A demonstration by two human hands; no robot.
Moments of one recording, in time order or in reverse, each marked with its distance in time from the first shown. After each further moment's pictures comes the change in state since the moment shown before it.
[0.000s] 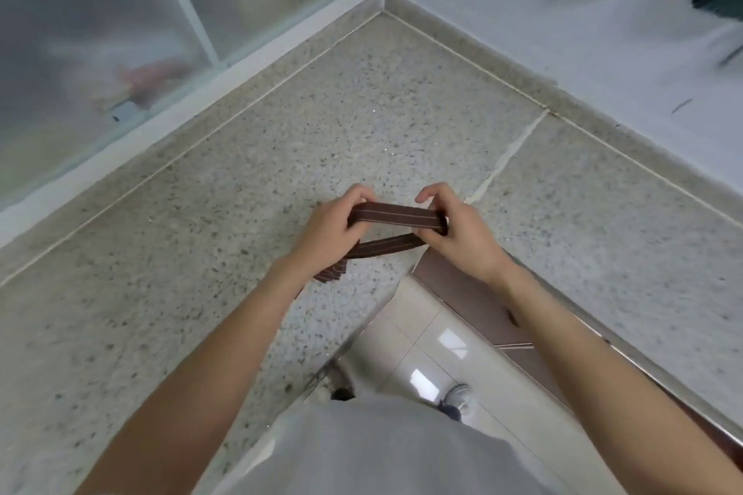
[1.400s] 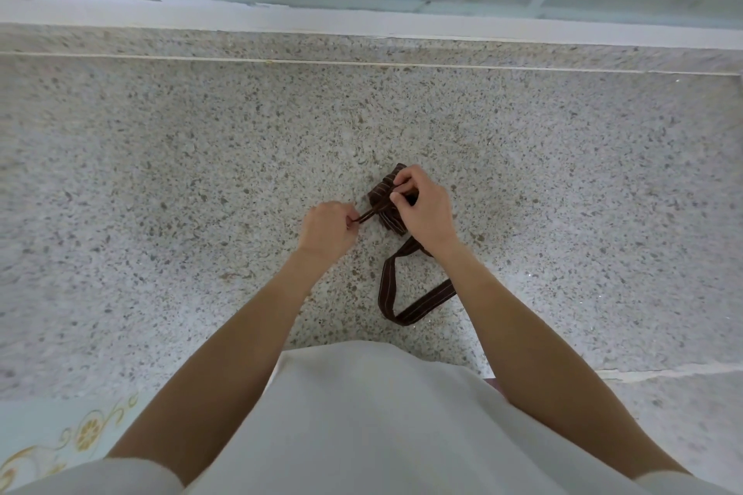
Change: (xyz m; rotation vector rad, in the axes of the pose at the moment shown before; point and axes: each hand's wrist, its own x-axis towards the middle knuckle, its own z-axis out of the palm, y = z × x) left_hand -0.085 -0.206 -0.040 0.122 0.333 -0.974; right_hand 0.196 -0.046 0.269 -0.157 -0.490 -0.192
